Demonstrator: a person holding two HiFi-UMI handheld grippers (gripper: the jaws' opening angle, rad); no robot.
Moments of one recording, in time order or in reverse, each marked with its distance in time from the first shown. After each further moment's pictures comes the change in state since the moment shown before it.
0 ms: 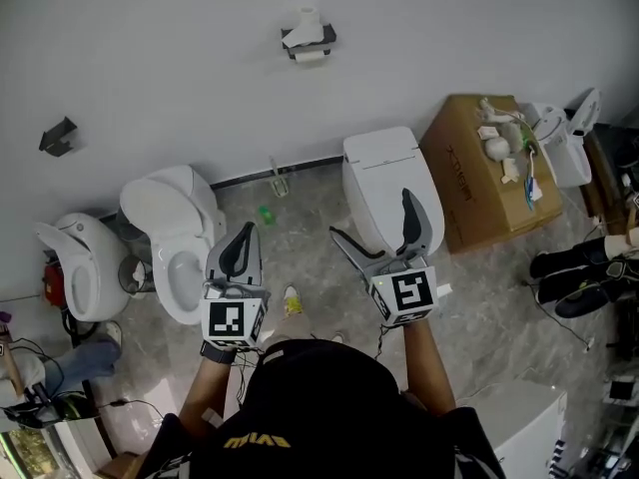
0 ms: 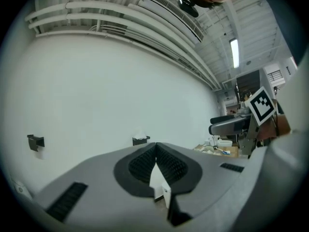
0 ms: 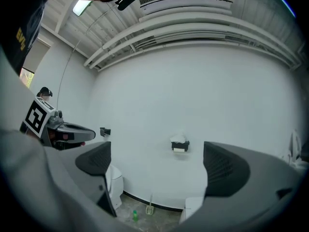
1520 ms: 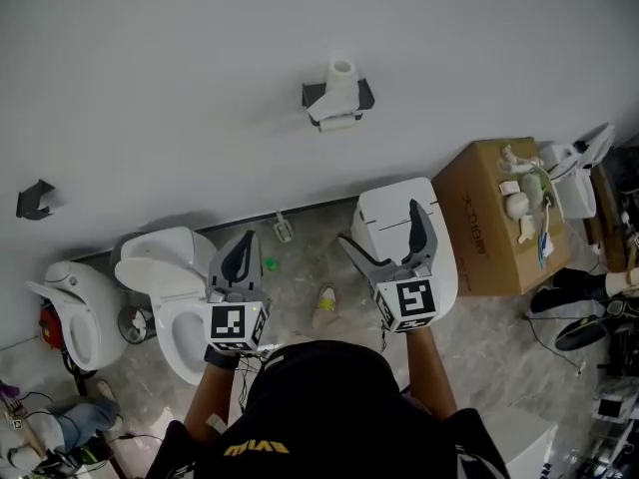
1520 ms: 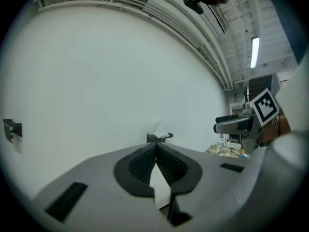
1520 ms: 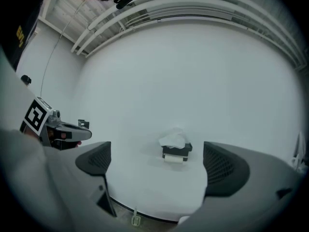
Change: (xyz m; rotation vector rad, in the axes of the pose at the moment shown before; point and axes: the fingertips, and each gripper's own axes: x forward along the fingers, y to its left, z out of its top) left arm 0.251 0.165 -0.048 -0.088 0.071 0.009; right arm 0.281 -0.092 -0.025 -0.013 0.078 -0.048
